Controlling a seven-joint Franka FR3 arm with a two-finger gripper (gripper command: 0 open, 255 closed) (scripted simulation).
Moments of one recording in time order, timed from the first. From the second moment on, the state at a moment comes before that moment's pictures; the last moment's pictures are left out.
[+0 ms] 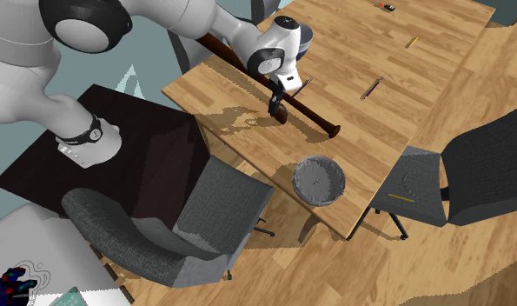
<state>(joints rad) 0.31 0.77 0.35 -1.67 -0.35 2.36 0.81</state>
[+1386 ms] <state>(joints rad) 0.29 0.68 0.38 -1.68 -0.32 2.29 0.79</state>
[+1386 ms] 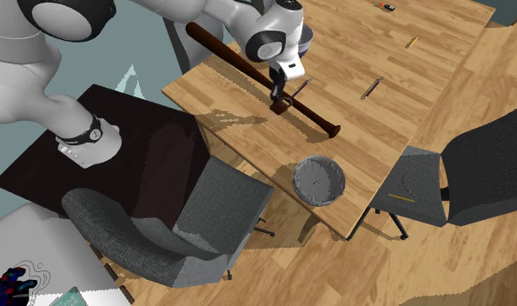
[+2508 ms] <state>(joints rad) 0.23 0.58 0.40 -1.63 -0.27 2.14 0.70</state>
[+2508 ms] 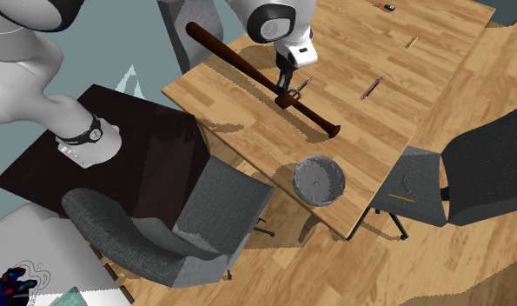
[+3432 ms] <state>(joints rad) 0.08 0.76 0.34 -1.29 -0.27 2.00 0.43</state>
